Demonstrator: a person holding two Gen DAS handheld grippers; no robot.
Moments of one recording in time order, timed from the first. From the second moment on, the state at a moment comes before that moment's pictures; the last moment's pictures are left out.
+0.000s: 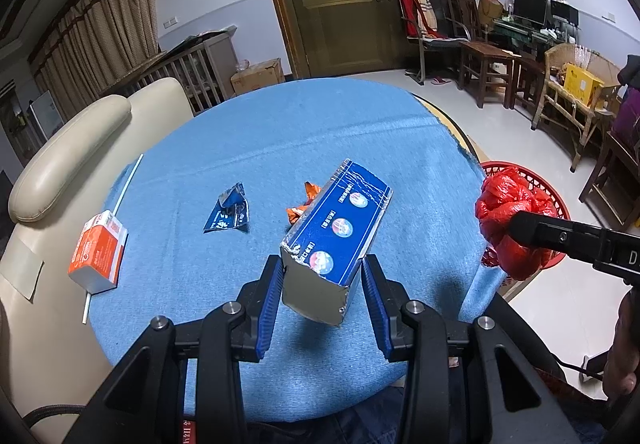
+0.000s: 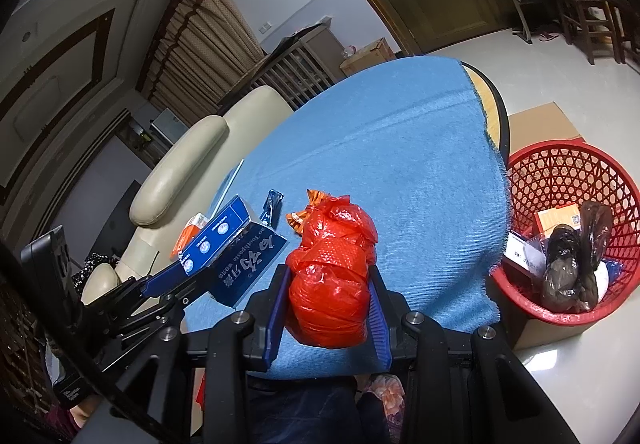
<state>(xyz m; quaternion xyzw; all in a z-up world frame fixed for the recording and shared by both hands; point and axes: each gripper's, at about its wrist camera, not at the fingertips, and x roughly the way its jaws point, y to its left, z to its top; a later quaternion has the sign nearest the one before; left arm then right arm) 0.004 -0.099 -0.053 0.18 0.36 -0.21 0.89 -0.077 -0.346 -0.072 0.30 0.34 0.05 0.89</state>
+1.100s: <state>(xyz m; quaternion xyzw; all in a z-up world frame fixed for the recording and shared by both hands) 0.005 -0.150 -0.068 0.23 0.36 -0.25 0.87 -0.106 -0.391 -0.092 0.36 0.33 0.00 0.87</state>
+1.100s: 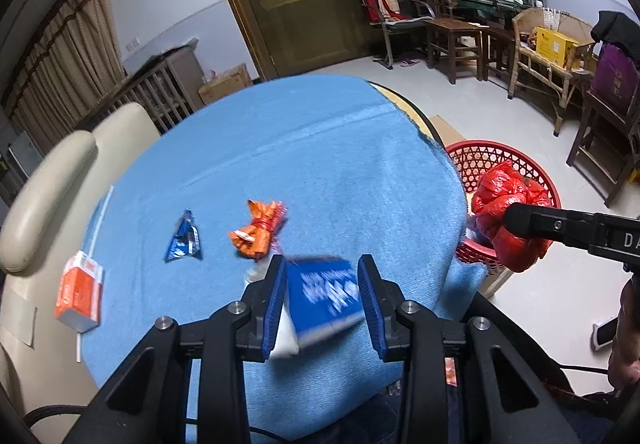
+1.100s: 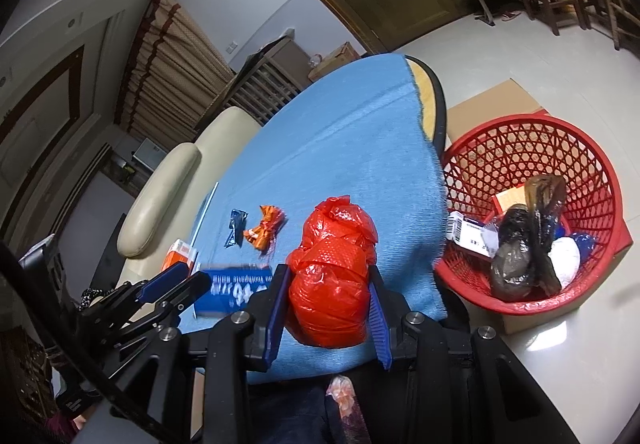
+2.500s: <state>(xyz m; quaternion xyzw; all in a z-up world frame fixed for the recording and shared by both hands) 0.090 -0.056 -0.133 0.05 0.48 -0.24 0.84 -0.087 -0.385 -0.112 0.35 0.37 0.00 0.86</state>
